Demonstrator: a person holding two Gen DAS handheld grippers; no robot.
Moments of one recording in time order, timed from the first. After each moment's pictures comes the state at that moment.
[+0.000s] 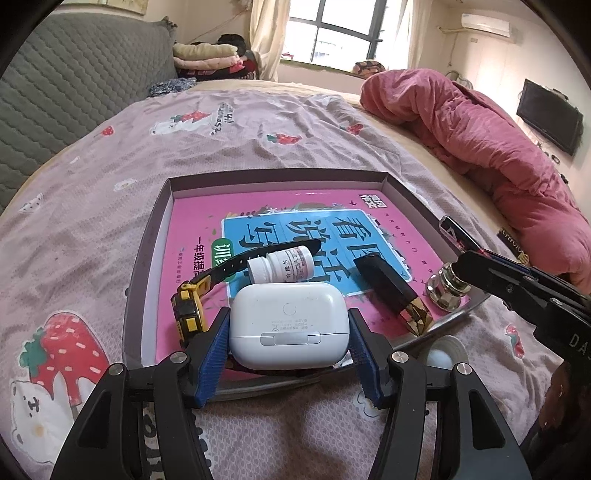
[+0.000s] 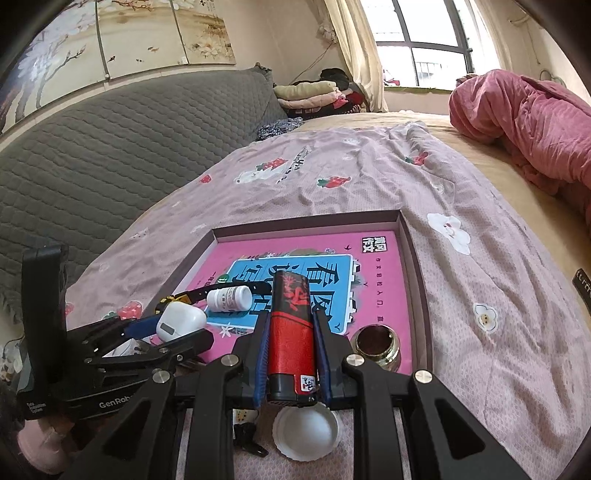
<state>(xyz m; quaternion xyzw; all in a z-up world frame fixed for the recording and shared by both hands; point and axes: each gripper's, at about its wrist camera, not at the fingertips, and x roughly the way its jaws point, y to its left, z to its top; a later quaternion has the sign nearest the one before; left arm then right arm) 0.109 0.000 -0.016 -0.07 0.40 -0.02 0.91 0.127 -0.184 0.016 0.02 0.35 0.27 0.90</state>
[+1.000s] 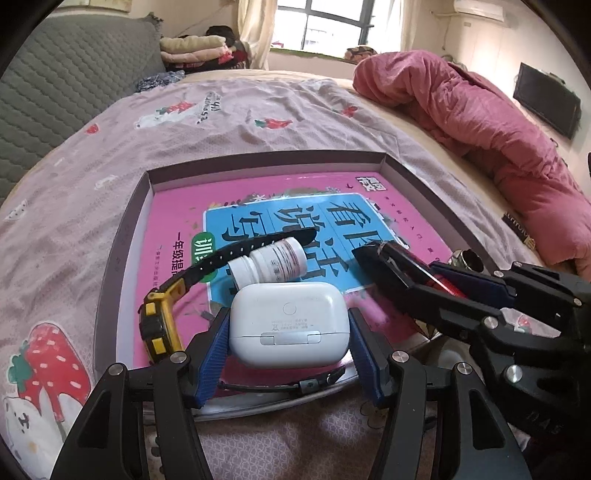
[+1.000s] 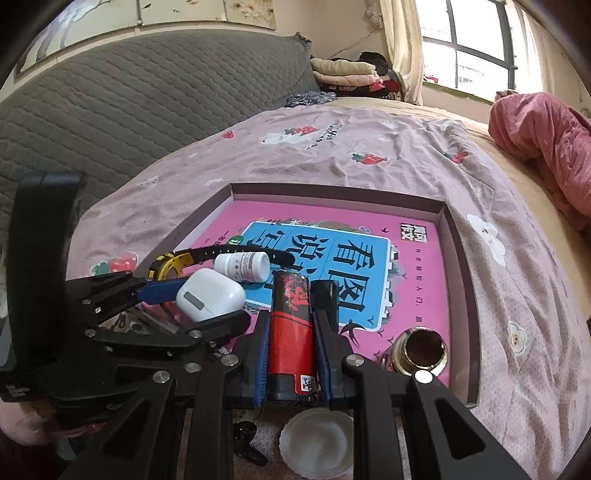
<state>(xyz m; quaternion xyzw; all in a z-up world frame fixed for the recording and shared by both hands) 0.129 -0.011 -0.031 -0.05 0.42 -0.03 0.91 0.132 -0.139 -0.007 -0.08 0.37 0.30 0.87</state>
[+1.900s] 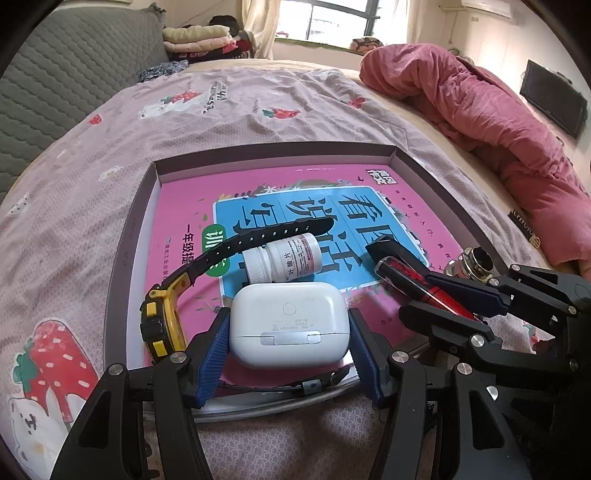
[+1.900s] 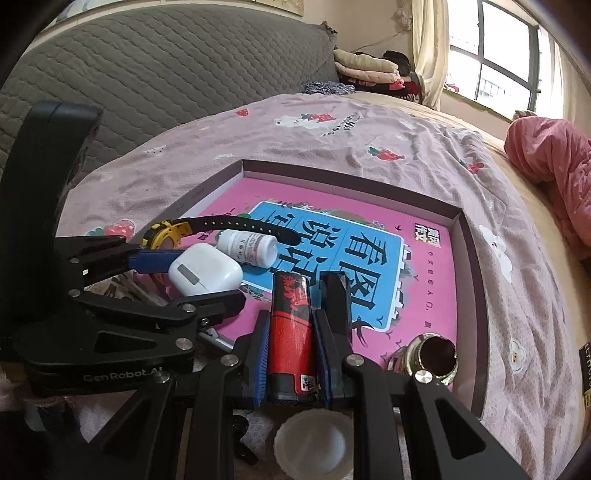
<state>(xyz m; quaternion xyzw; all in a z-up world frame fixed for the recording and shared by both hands) 0.133 -0.005 -0.032 -0.05 0.44 -0.02 0.90 0.132 -0.126 -0.018 -0.13 0.38 0.31 0.86</state>
